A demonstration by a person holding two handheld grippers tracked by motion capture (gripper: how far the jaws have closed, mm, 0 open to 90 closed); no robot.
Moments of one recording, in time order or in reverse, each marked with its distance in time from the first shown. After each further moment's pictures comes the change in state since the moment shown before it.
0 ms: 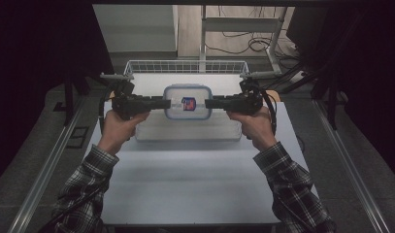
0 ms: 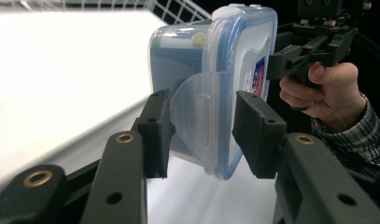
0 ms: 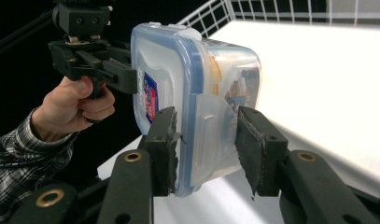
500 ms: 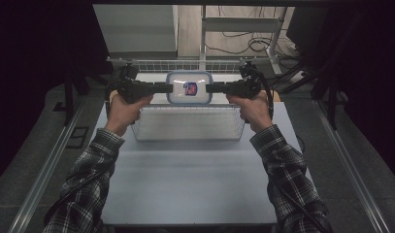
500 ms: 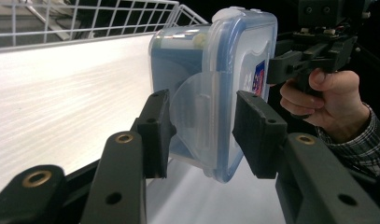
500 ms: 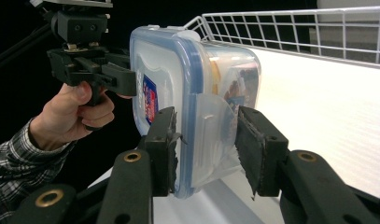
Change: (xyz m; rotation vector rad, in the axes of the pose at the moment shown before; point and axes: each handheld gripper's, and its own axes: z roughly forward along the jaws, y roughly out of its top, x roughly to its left) left arm 0.035 0.022 0.017 -0.004 -0.005 -0.046; right arm -0.036 0.026 0.014 -0.010 -0.011 0.042
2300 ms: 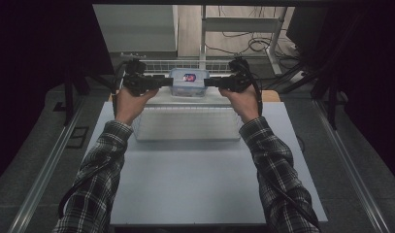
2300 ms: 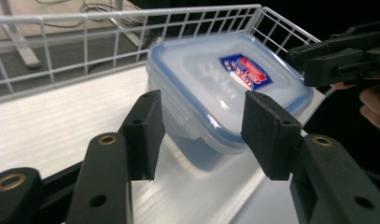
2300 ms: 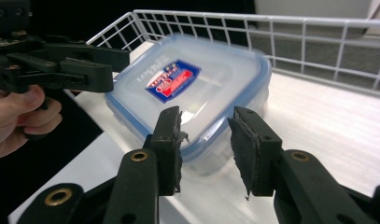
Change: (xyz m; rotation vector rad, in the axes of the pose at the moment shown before) left arm 0.017 0.014 0.022 0.007 0.300 0.066; right arm -0.013 0.013 0.030 0.024 -0.245 -0.021
